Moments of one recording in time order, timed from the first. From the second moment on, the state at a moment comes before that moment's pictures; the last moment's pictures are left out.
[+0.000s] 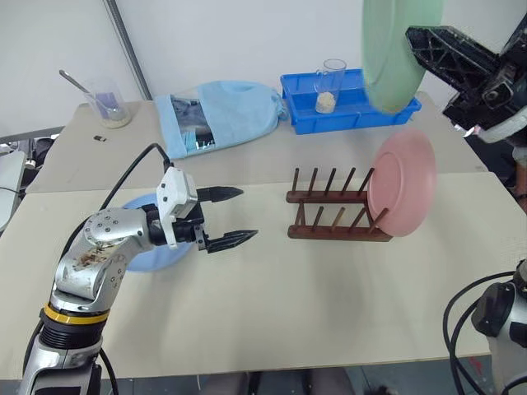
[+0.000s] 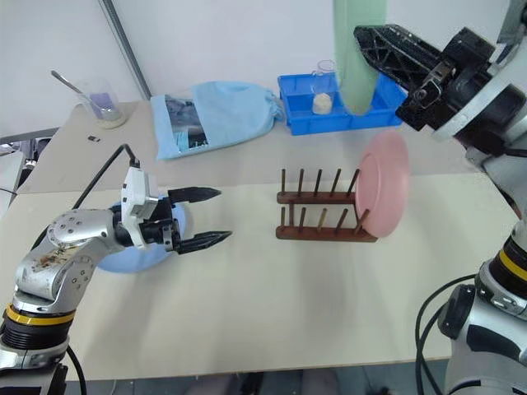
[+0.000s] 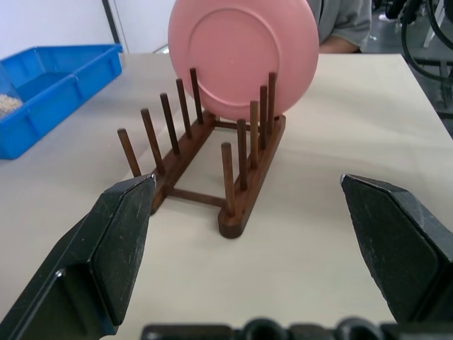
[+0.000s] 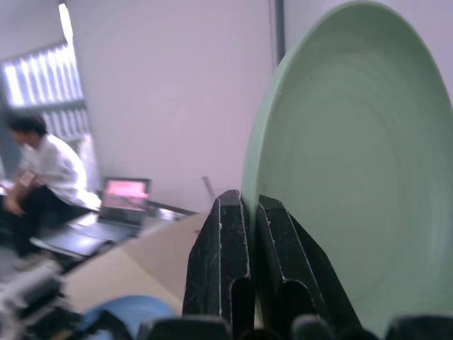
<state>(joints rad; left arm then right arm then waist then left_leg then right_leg) -0.38 0.67 0.04 -0.34 -0.56 0.46 -1.02 -0.78 -0.74 -0.49 -0.38 1.36 1.03 0.28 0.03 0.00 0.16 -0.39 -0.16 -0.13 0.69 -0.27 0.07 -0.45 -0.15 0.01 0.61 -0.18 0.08</state>
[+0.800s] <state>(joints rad) -0.41 0.65 -0.02 -0.36 -0.56 0.46 -1.08 -0.38 -0.79 -0.40 -0.47 1.75 0.88 -0.02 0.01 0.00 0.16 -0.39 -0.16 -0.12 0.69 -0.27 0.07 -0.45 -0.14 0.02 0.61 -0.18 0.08</state>
